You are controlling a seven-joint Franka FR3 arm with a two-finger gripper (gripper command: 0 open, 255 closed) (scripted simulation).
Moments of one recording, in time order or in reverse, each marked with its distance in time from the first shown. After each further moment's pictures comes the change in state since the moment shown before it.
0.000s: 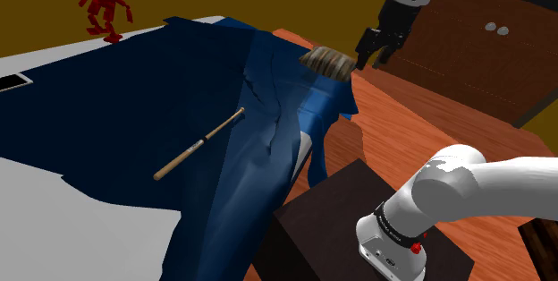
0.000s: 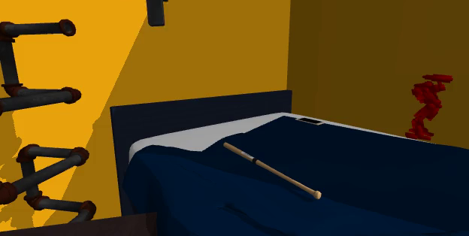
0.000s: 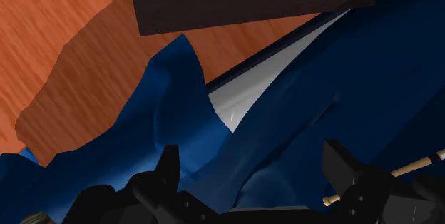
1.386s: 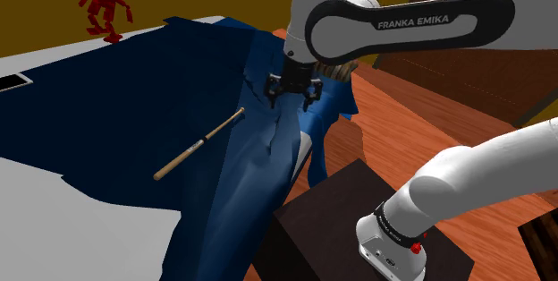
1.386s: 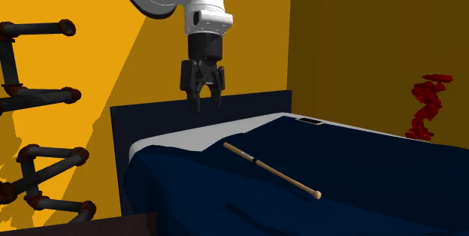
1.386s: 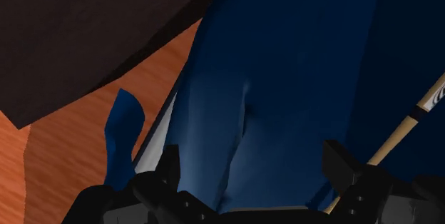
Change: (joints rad) arm -0.064 0.405 0.398 -0.058 0.193 0.413 0.749
